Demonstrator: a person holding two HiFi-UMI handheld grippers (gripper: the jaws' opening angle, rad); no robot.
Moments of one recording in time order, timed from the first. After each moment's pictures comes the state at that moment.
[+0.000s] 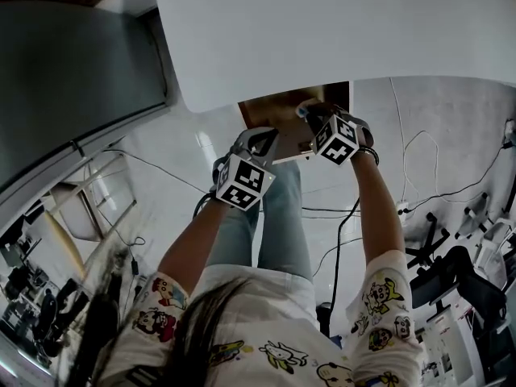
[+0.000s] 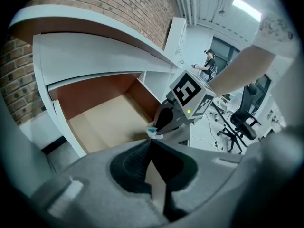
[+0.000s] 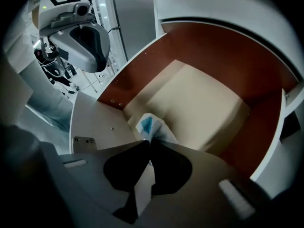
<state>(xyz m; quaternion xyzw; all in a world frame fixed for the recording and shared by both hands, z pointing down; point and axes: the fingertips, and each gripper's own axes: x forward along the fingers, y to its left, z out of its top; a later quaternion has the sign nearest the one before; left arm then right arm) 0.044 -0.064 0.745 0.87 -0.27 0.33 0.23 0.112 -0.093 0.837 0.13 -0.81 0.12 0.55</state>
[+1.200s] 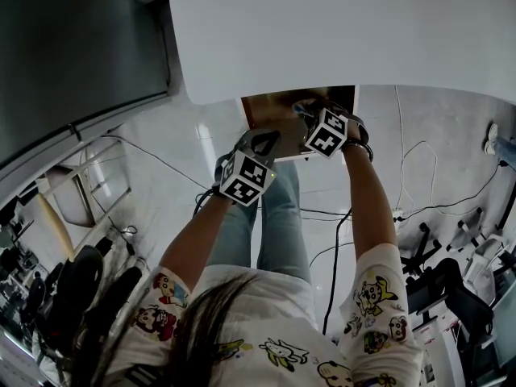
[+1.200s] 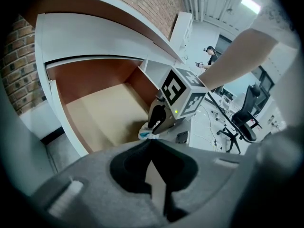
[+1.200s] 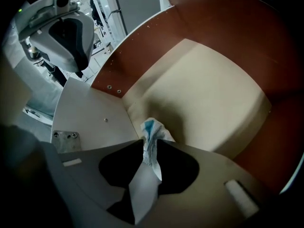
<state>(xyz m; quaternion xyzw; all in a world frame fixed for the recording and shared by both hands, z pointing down) 0.046 -0.046 0.773 0.86 -0.27 0.35 0.27 0.107 -0.088 0.874 0.08 -0.78 0.13 0.61</state>
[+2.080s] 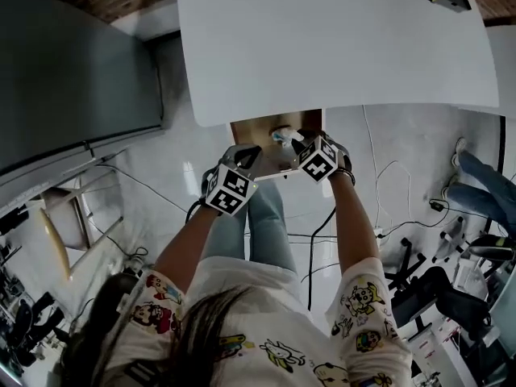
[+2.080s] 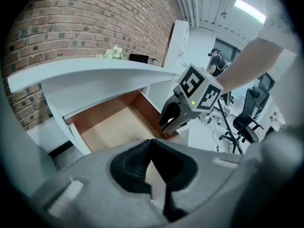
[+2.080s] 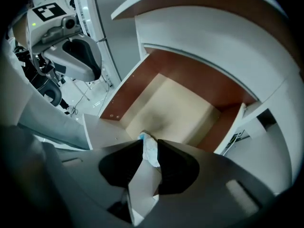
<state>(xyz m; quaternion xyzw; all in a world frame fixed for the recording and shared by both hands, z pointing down) 0.042 -0.075 0.695 0.87 -0.29 0.32 0.23 0.128 -0.107 0.770 0.19 -0.80 0.15 0.56</state>
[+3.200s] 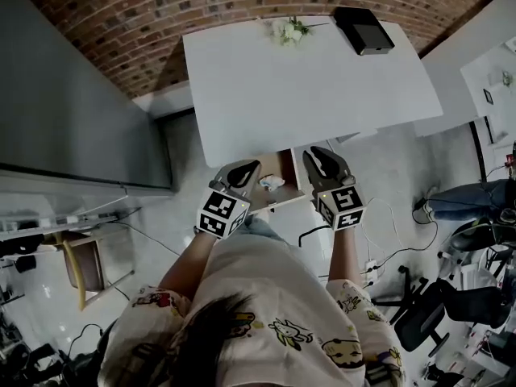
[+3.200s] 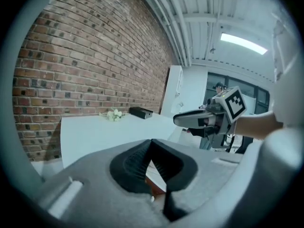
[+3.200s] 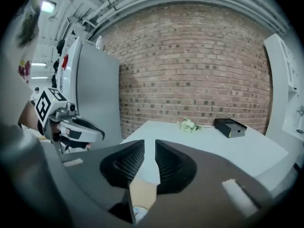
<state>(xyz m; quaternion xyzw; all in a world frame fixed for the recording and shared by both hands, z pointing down) 0.052 -0.115 0.395 0.92 -0.35 0.13 0.16 0.162 -0.142 0.371 0.48 -0.86 0.09 0.17</state>
